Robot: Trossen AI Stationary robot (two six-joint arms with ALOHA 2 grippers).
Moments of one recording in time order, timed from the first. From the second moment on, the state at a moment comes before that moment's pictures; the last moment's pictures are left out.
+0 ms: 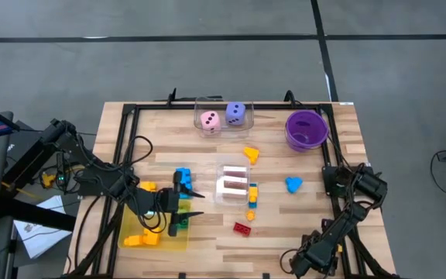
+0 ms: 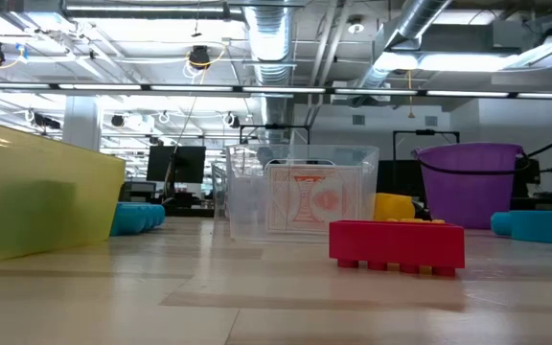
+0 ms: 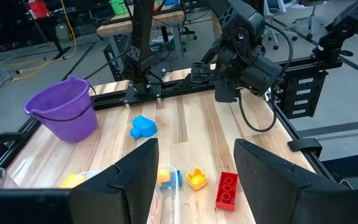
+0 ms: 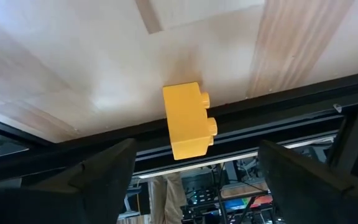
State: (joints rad) left arm -0.62 1.25 0.91 0.05 -0.62 0.00; right arm 0.96 2.02 1.20 -1.24 -0.60 1.03
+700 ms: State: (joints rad) left arm -0.62 1.25 0.91 0.05 -0.62 0.00; right arm 0.96 2.02 1.20 -1.18 -0.60 1.03
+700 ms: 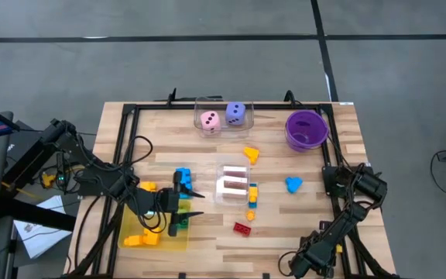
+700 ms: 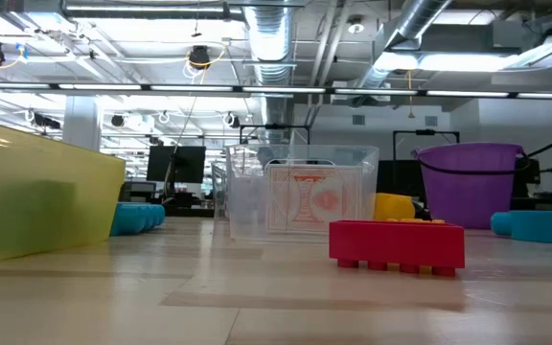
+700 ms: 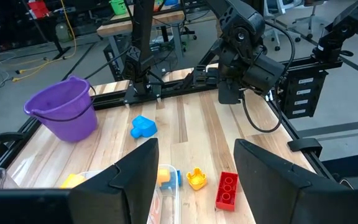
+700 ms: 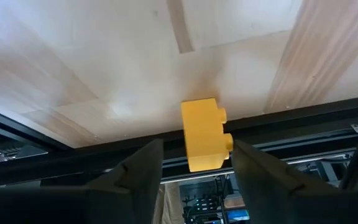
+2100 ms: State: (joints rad) left arm -0.62 1.25 0.91 0.05 -0.62 0.00; right arm 0.91 2.02 1.41 -1.44 -0.28 0.99
